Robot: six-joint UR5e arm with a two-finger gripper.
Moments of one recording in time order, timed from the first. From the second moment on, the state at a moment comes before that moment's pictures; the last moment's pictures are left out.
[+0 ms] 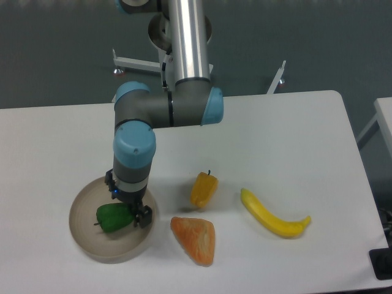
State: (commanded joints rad) arm 1.91 -2.21 -1.30 -1.11 1.34 0.91
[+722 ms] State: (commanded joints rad) arm 1.93 -2.19 -1.31 -1.10 1.31 0.93
